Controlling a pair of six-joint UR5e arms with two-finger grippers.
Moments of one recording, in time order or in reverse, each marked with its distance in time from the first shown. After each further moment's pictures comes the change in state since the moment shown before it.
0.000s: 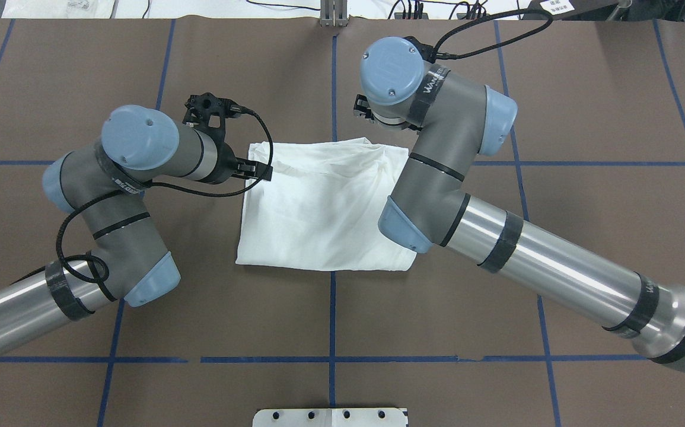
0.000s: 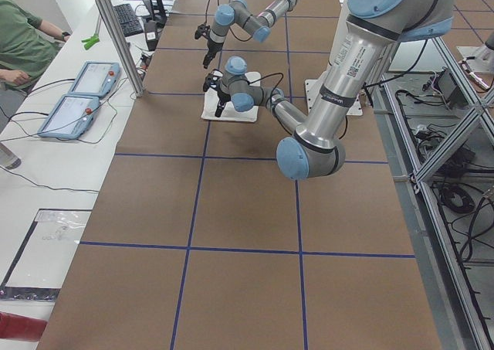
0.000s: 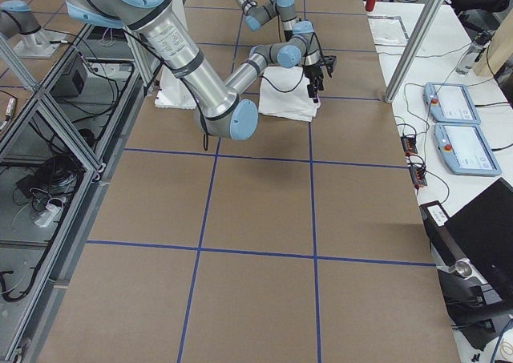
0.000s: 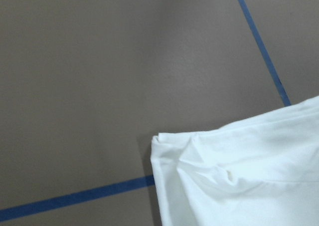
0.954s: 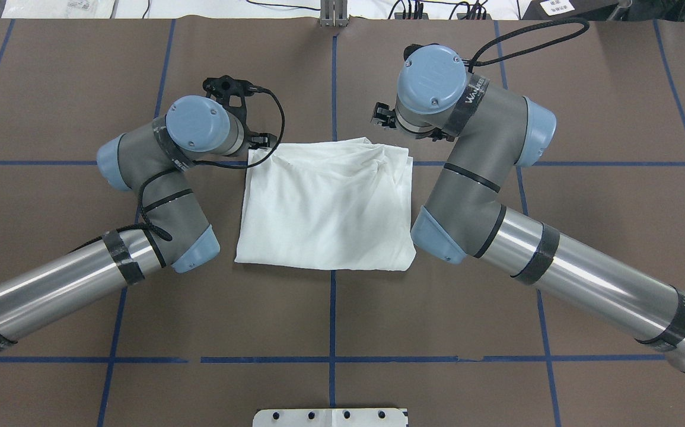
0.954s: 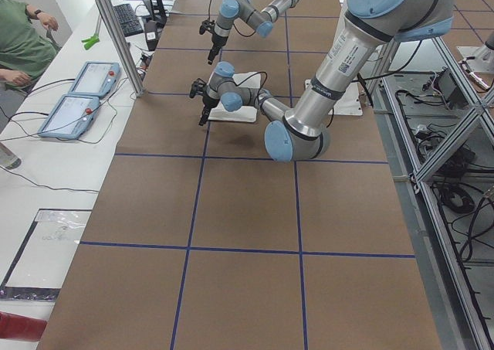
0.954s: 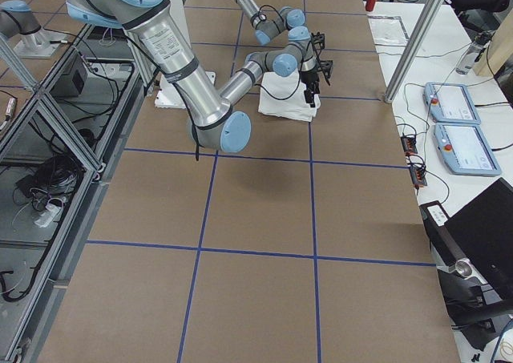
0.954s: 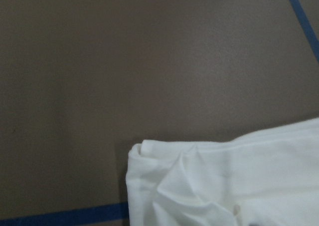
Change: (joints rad) left arm -0.064 -0.167 0.304 0.018 0.182 -0.054; right arm 0.005 -0.072 0.068 0.039 0.022 -0.021
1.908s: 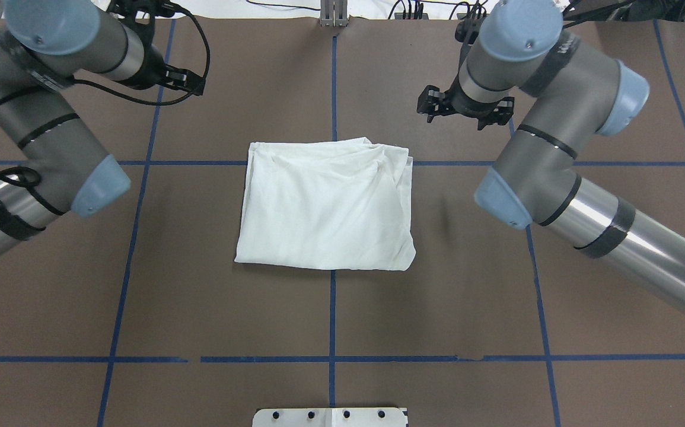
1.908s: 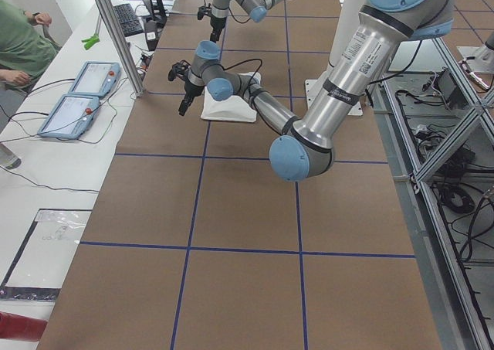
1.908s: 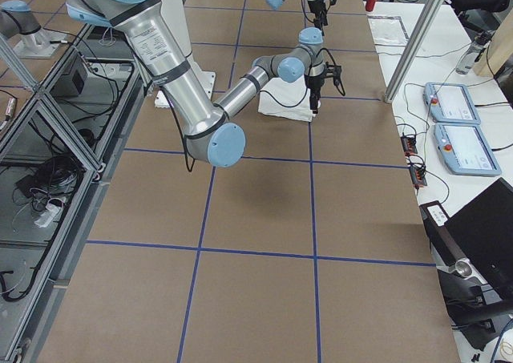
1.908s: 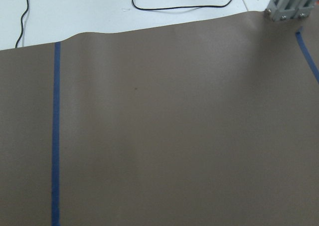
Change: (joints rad) left arm -0.240 0.192 -0.456 0.255 -0.276 0.421; right arm 0.186 -0.157 0.165 -0.057 0.305 -0.274
